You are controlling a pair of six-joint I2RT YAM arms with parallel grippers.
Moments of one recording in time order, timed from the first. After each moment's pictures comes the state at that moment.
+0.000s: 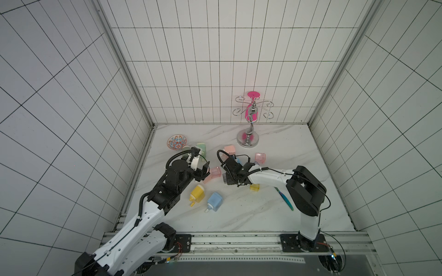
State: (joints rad) left arm -0.50 0.84 0.65 -0.16 -0.08 0.04; right arm 0.90 1.92 1.26 -0.49 0.27 0.67
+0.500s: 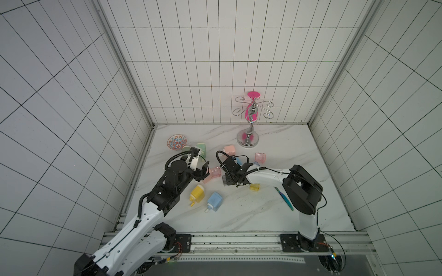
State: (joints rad) left arm -0.50 0.82 0.65 -0.15 -0.09 0.05; right arm 0.90 1.95 1.27 -0.49 0.28 0.67
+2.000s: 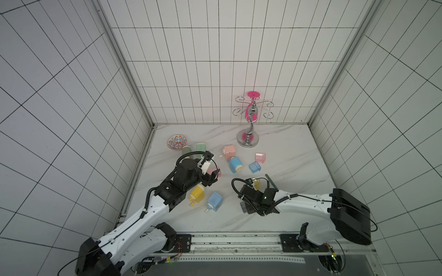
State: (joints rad) left arm -0.59 0.94 0.71 -0.23 0.05 0.11; right arm 1.09 1.45 0.73 -0.57 0.29 0.76
